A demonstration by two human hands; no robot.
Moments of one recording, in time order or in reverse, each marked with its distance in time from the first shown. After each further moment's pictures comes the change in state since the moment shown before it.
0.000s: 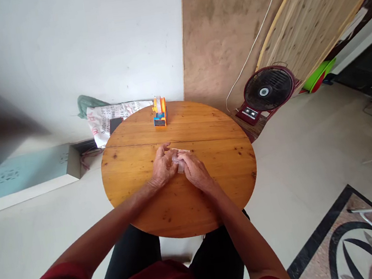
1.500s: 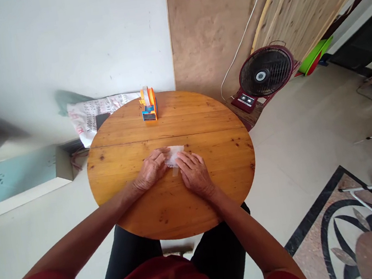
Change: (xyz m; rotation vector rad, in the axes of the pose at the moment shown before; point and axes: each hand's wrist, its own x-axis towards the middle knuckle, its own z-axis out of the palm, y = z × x) left_hand 0.001 -0.019 -0.018 0.088 -0.228 0.320; right_hand -0.036 0.002 0.004 -0.399 -0.012 -0.054
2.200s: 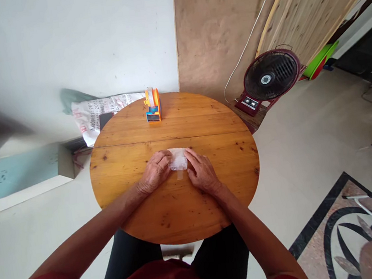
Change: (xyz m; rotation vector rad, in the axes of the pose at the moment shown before) left_hand -0.003 -0.001 0.005 0.118 0.040 0.063; right_hand 0.006 0.024 0.000 0.105 -0.049 0.101
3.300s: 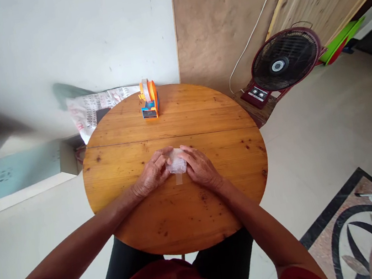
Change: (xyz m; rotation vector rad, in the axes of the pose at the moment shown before) left_hand 0.003 -0.005 0.005 -0.253 -0.045 -0.079; right_hand 0.021 0.021 0.007 0.132 -0.011 -0.134
